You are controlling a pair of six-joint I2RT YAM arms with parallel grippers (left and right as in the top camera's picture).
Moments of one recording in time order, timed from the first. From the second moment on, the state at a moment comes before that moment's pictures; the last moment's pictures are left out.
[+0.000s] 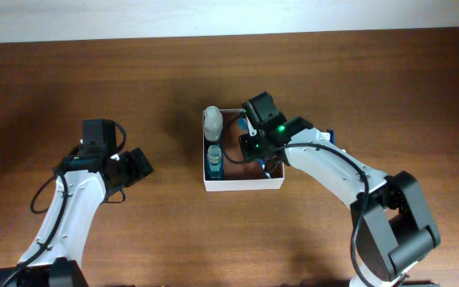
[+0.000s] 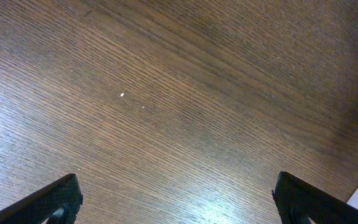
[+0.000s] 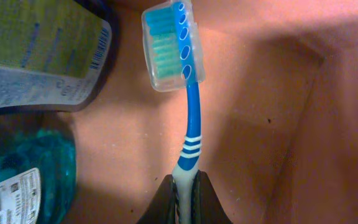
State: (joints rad) left arm 0.06 1.47 0.92 -0.74 -0.02 -0.48; right arm 0.51 1.85 1.26 -0.58 -0.02 0.25
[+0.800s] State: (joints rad) left arm 0.06 1.47 0.92 -0.74 -0.02 -0.48; right arm 0.51 1.78 1.30 -0.70 -0.03 0.23
